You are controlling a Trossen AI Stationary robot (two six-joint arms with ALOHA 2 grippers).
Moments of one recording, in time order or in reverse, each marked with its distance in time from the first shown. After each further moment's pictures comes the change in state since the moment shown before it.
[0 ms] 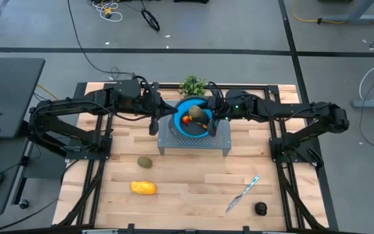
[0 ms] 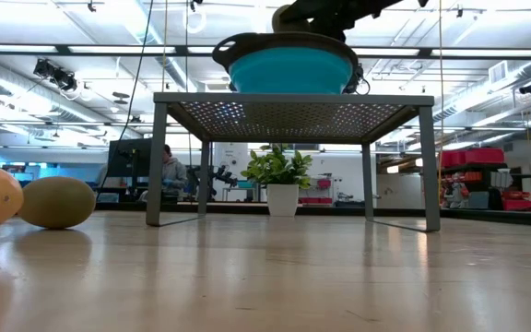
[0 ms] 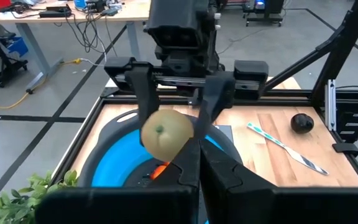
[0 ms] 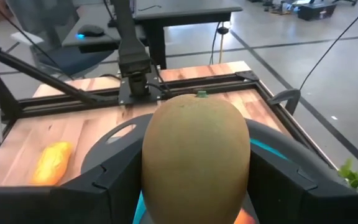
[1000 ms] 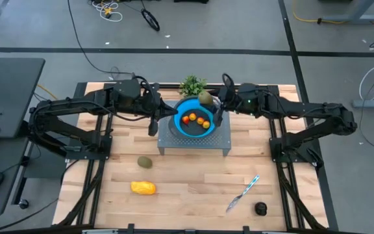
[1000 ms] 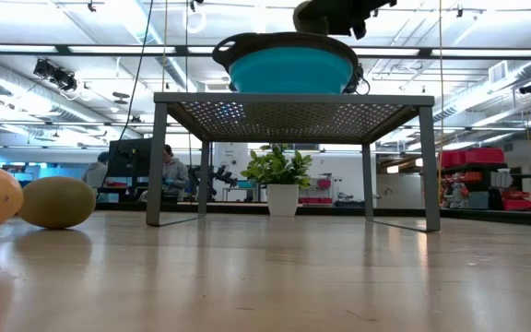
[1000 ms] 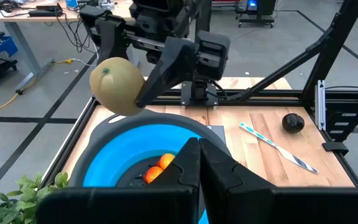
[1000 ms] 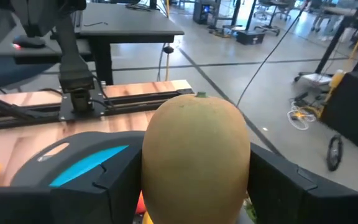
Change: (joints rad) left arm 0.000 0.000 0.000 0.000 0.031 -0.006; right arm -0.032 -0.108 0.001 -0.042 0.193 -0.091
